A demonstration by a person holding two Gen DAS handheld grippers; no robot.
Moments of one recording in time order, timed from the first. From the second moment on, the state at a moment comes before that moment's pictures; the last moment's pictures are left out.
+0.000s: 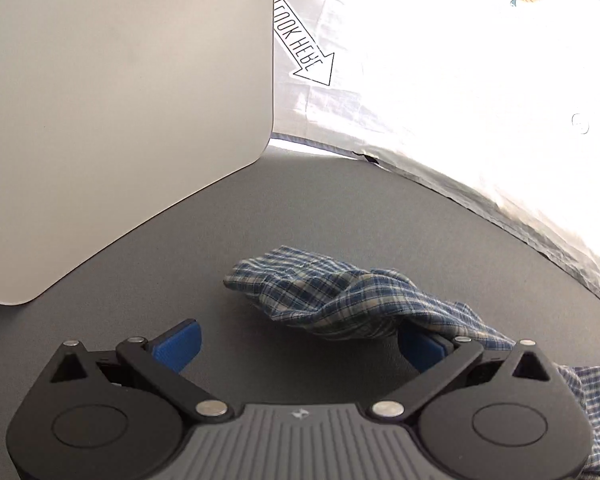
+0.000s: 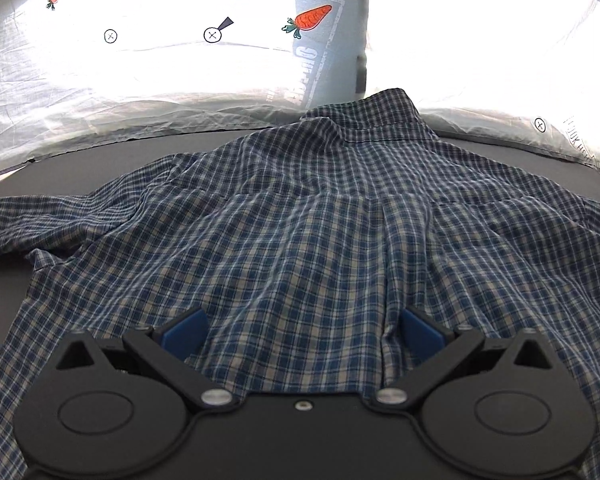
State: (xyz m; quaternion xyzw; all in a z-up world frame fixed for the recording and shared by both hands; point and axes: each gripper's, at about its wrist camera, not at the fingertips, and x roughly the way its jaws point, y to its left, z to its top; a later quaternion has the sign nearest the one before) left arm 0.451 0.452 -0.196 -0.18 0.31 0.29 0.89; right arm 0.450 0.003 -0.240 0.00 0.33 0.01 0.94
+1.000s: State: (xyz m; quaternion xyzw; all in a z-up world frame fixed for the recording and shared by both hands) left arm 0.537 0.469 -0.225 -0.21 0.32 0.29 0.88; right arm 0.452 0.003 -0.240 0.00 0.33 0.01 0.94
